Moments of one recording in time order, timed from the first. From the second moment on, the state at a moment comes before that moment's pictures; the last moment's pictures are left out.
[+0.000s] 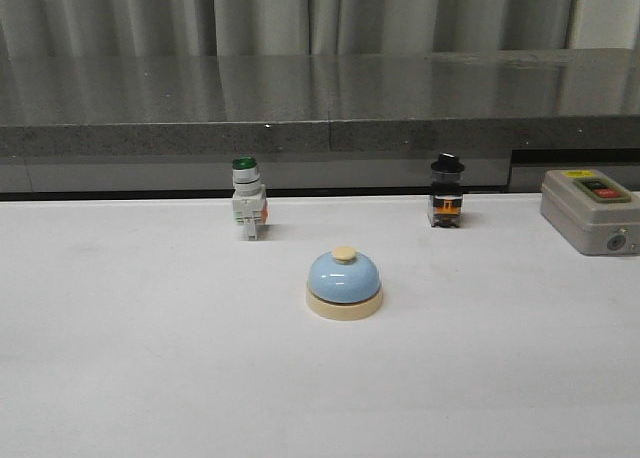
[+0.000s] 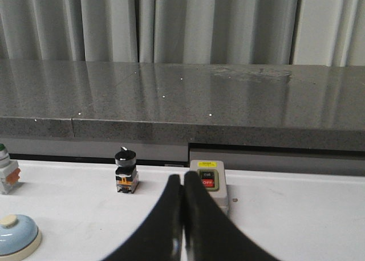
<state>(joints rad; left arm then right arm) -0.06 0.00 0.00 0.14 0.04 -0.04 0.08 0.01 -0.09 -0.02 0.10 0.03</state>
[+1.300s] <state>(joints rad) -0.06 0.00 0.00 0.14 0.04 -0.04 0.26 1.21 -0.90 0.07 0.58 0.03</state>
